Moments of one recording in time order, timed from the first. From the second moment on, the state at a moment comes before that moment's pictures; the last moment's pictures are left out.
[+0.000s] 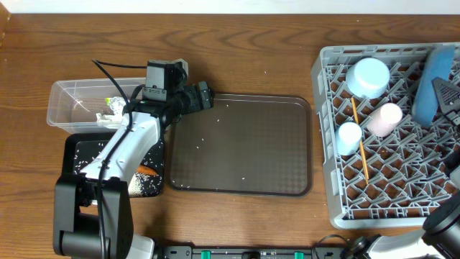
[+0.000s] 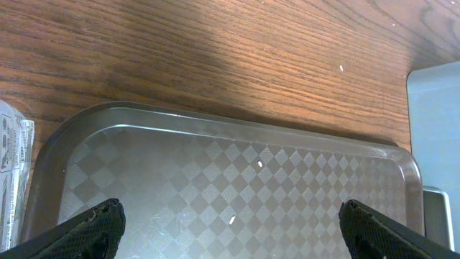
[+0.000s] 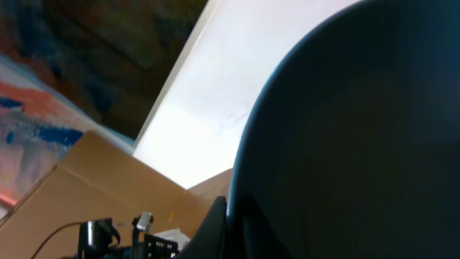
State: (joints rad) left arm -0.15 1.65 1.04 -0.29 0.30 -0.41; right arm -0.81 1.74 0.82 1.27 -1.37 1.27
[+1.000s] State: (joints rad) left arm -0.15 1.65 1.04 -0.29 0.30 -0.41; right arm -0.83 1.79 0.81 1.53 -1.27 1.66
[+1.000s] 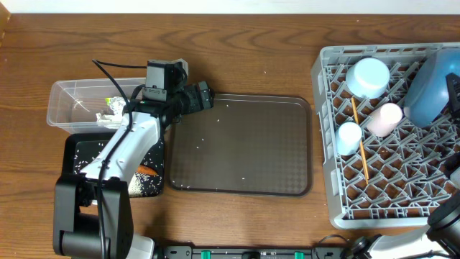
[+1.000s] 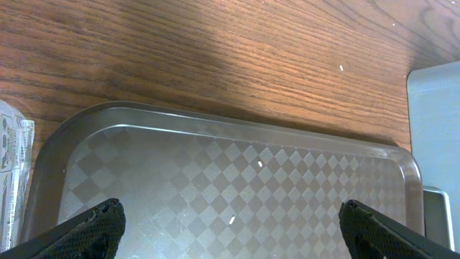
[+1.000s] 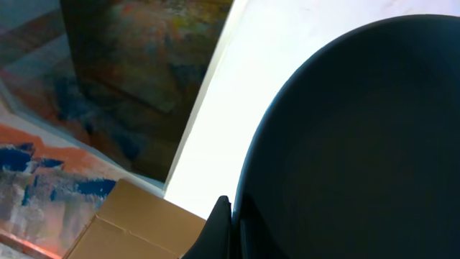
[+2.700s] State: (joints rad) left arm -0.15 1.65 1.04 -0.29 0.30 -0.41; right arm -1.15 1.85 0.61 1.54 -1.22 1.78
